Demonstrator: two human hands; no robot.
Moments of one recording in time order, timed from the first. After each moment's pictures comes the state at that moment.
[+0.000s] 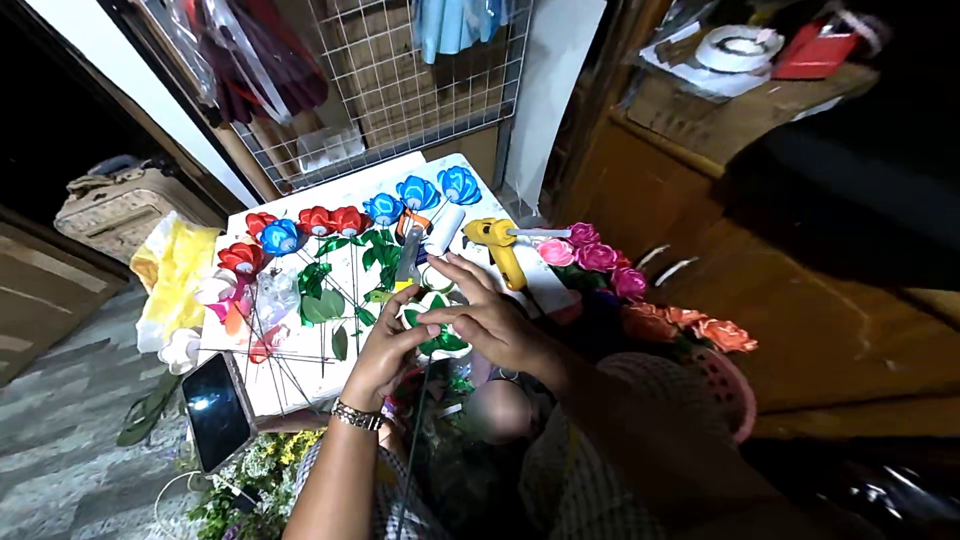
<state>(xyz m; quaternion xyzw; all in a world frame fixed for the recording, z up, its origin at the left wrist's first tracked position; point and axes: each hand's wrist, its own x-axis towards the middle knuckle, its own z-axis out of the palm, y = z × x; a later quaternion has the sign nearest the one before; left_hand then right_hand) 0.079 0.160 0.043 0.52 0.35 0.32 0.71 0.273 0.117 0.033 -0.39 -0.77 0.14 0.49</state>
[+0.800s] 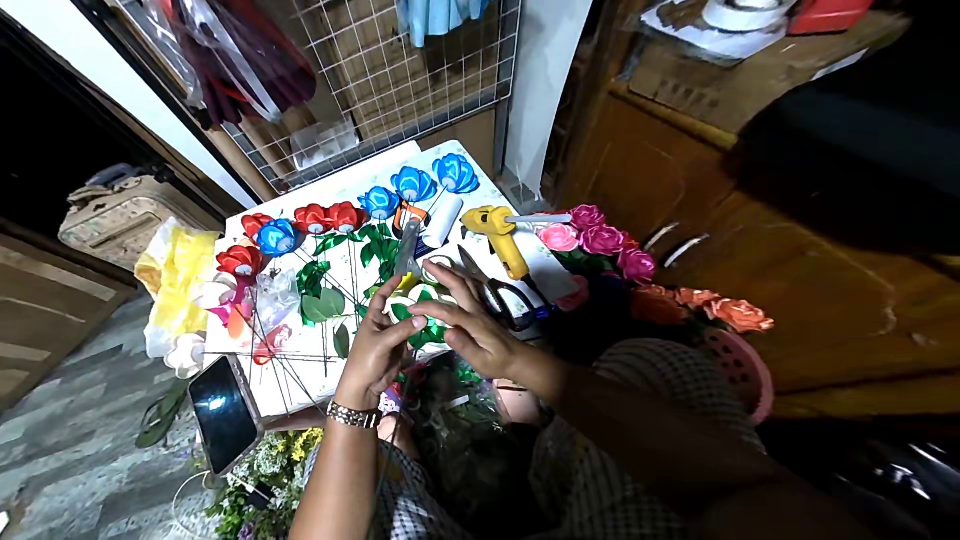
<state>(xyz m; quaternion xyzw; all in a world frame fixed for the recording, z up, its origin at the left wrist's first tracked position) 0.070 0.162 0.041 0.48 0.32 0.38 0.73 0.253 0.118 0.002 -0.37 -0.75 0.15 0.52</state>
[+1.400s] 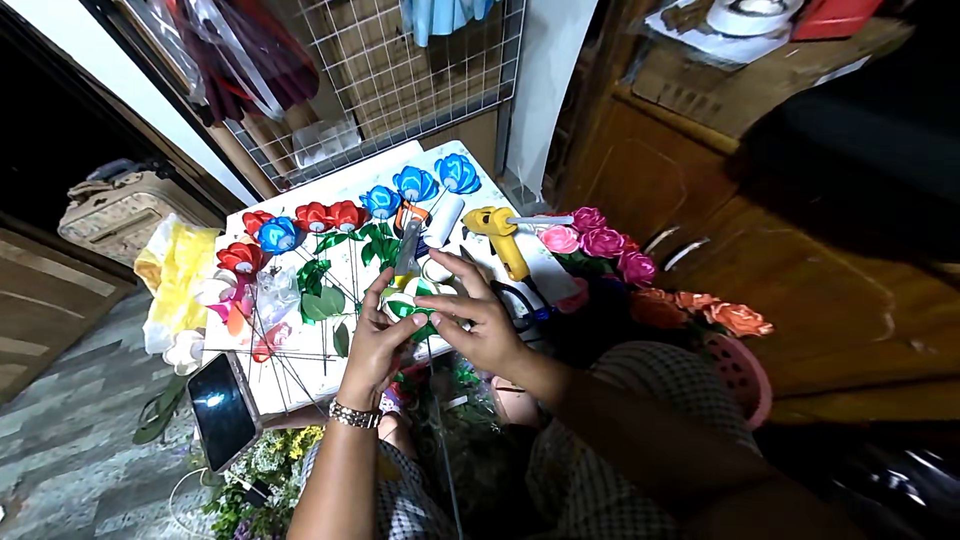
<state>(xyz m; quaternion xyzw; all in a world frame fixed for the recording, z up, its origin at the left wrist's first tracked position) 0.076 0.158 0.045 0.52 0.34 0.42 0.66 0.241 0.118 0.020 -0.39 -0.66 0.16 0.63</state>
